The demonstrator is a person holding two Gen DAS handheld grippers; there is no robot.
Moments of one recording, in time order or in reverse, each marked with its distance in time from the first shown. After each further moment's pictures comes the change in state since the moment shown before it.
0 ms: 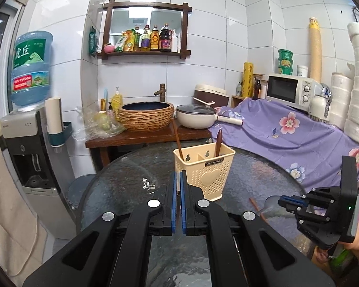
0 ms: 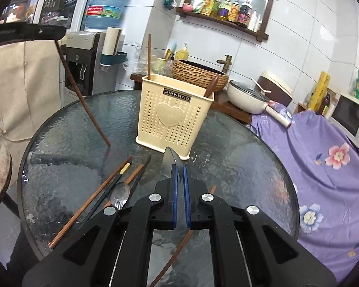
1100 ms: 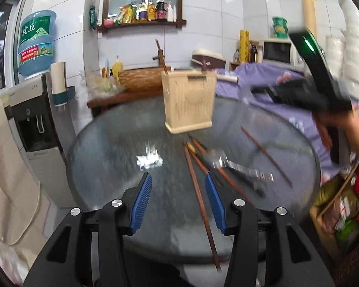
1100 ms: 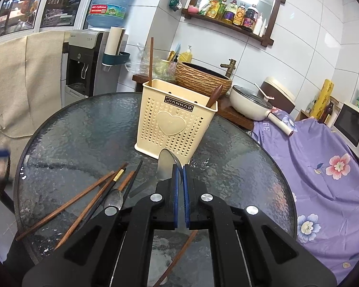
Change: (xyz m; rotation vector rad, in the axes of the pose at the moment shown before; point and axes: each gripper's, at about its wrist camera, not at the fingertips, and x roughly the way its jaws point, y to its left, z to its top) left arm -0.042 -0.053 -0.162 0.046 0.150 0.059; right arm 0.008 0.004 0.009 -0.026 -0.012 0.010
